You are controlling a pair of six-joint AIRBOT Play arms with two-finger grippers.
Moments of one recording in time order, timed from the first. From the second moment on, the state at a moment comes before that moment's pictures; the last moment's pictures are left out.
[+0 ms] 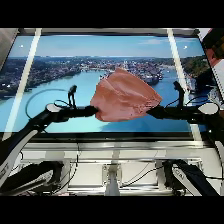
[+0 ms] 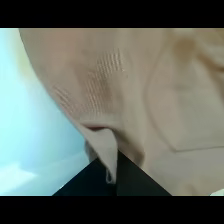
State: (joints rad) left arm -0.26 -1.19 0.63 0.37 -0.68 -0.90; right arm -0.15 -0.90 0.65 -0.65 1.21 1.05
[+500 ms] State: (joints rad) left arm -0.15 -0.62 0.93 0.50 -0.66 -0.92; right arm -0.15 -0.75 1.02 -0.39 1.39 1.03
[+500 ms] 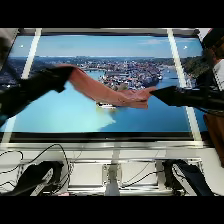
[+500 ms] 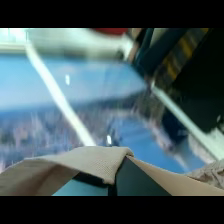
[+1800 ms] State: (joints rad) left arm -0.39 -1.22 0.87 0.57 -0.44 -1.12; right arm 0.02 -0.77 0.52 -0.65 0.49 1.42
